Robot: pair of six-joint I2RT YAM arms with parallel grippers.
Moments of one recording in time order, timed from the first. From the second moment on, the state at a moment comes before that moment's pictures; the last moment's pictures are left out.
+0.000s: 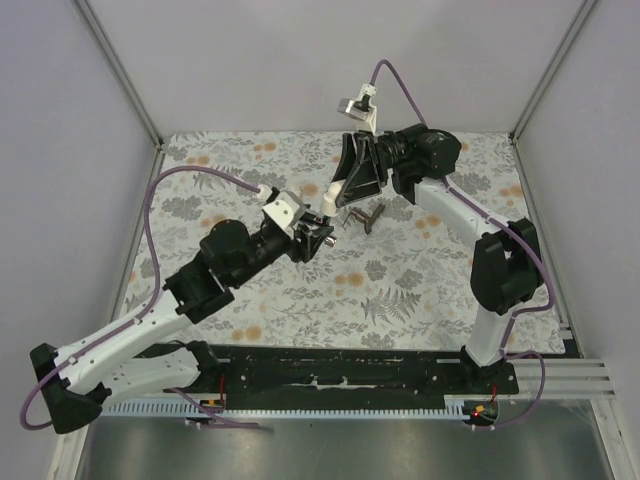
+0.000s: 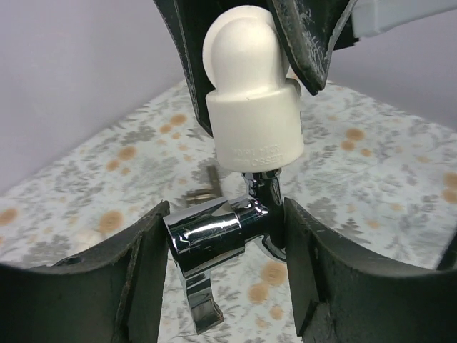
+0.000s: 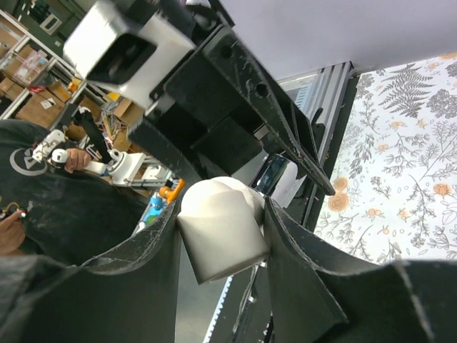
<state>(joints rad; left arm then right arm) -0.88 0.92 0.91 -0.01 -0.01 0.04 0.45 1.84 1.53 1.39 -1.56 1.68</state>
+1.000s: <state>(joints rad) -1.05 0.88 0.79 0.25 -0.35 0.13 0.45 1.87 1.61 1.37 -1.51 1.93</state>
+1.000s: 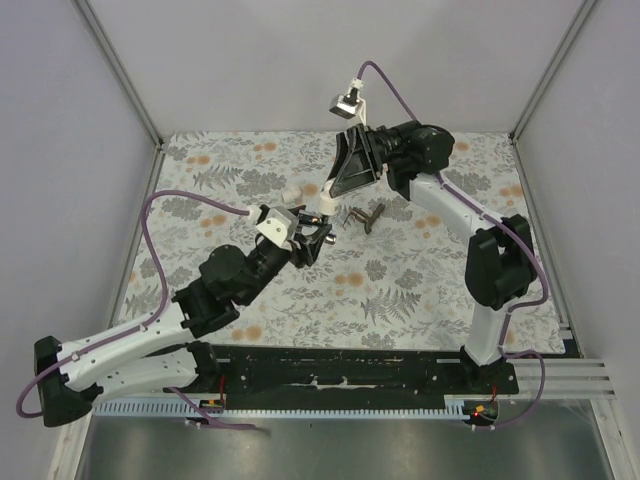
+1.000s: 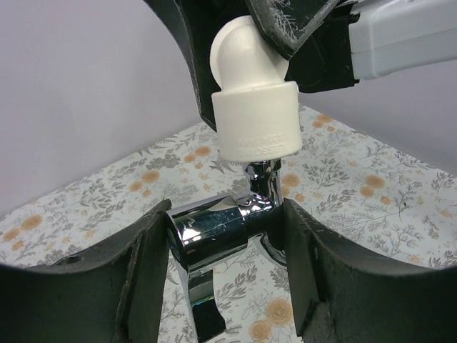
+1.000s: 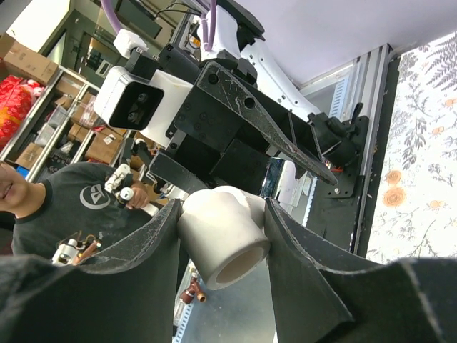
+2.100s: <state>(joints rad) -0.76 0.90 0.43 0.28 -0.20 -0.38 0.22 1.75 1.41 -0.15 -0.79 0.61</state>
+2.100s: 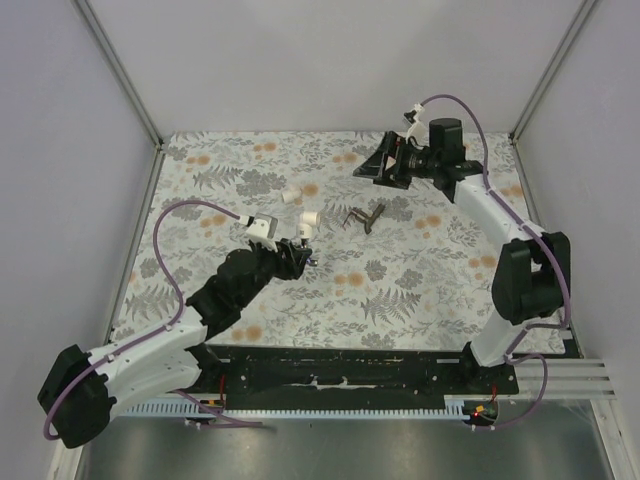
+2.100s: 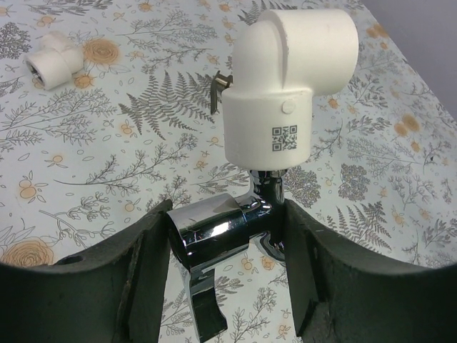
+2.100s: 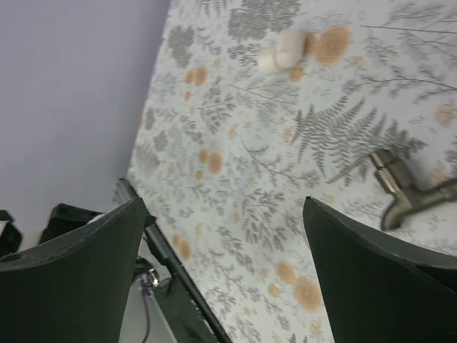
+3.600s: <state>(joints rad) -0.76 0.99 0.71 0.21 0.10 -0.26 0.63 1.39 1.41 -0.40 -0.45 0.54</state>
